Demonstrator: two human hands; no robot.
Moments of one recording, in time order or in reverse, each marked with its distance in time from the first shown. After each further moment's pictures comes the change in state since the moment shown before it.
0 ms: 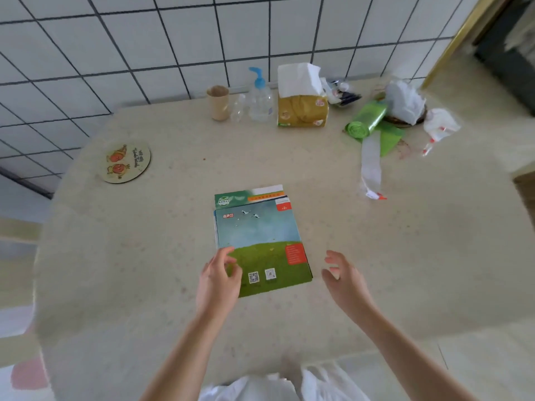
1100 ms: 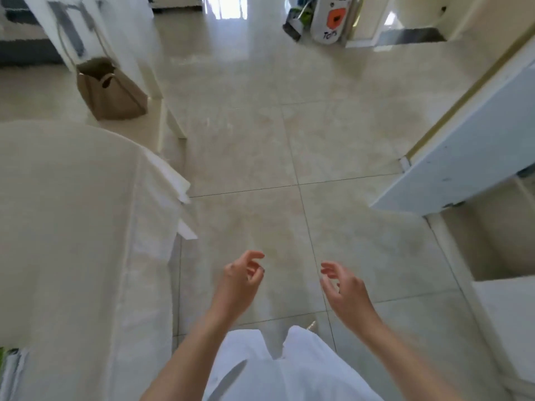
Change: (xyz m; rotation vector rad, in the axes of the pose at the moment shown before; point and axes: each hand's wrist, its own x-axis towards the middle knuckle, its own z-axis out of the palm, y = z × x) left_hand -0.400 0.029 0.155 0.403 -1.331 1.116; right_hand -0.527 0.228 0.062 0.431 0.999 0.830
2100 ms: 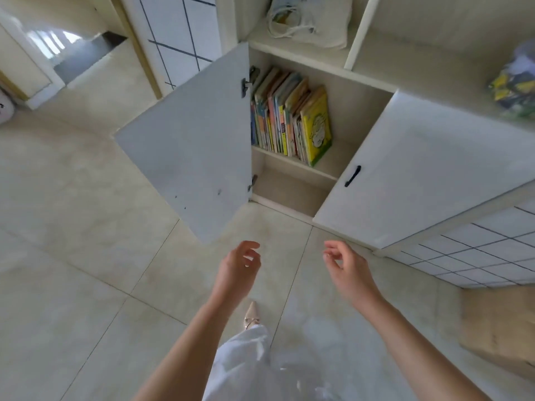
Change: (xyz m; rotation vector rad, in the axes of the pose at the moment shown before) left_hand 0.164 0.402 0.459 0.249 -0.782 0.498; right_hand 0.024 0.319 -0.366 0.345 0.779 0.764
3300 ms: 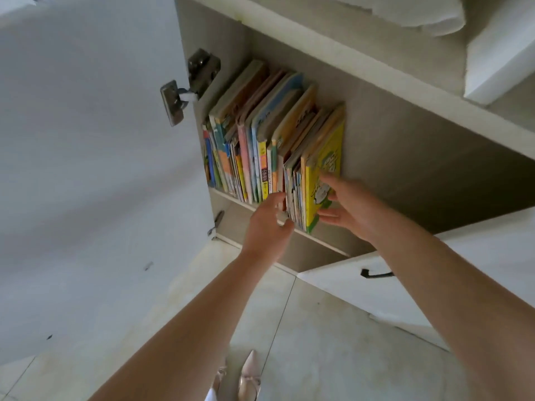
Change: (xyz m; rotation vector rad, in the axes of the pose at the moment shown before) left_hand 0.446 0.083 0.139 -0.119 -0.041 0.169; right_hand 0.485 -0.057 -0.006 0.434 -0.115 0.508
